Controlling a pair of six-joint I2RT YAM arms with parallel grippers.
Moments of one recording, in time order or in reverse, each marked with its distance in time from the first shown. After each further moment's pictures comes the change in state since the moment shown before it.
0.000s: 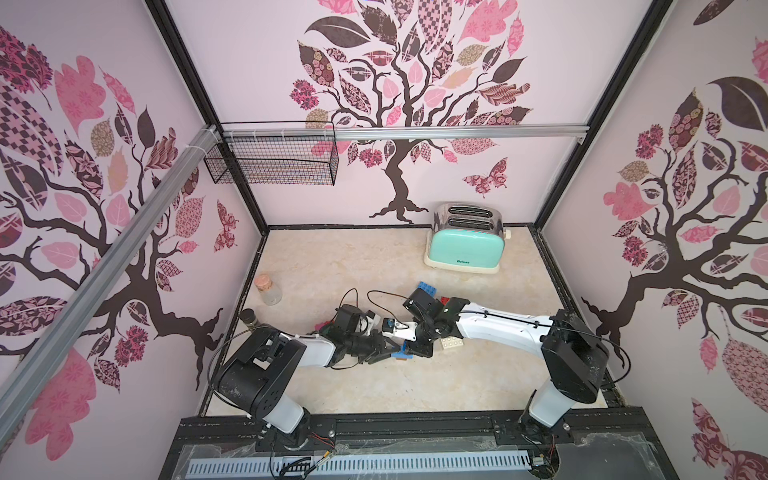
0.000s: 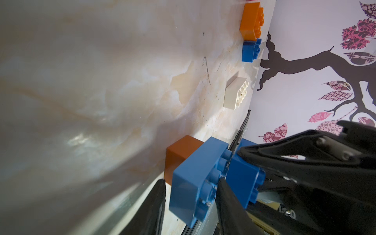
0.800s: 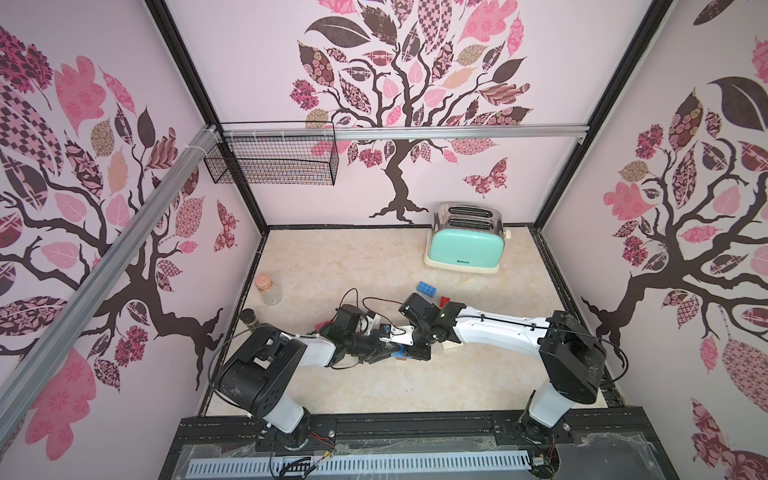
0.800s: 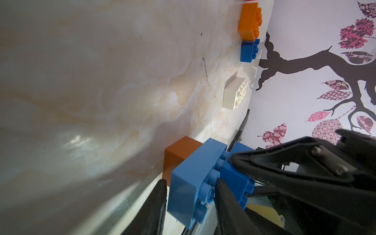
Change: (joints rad) left arm 0.000 0.005 0.000 0.010 0.000 0.002; right arm 0.045 0.003 -0.010 0.027 0.068 -0.026
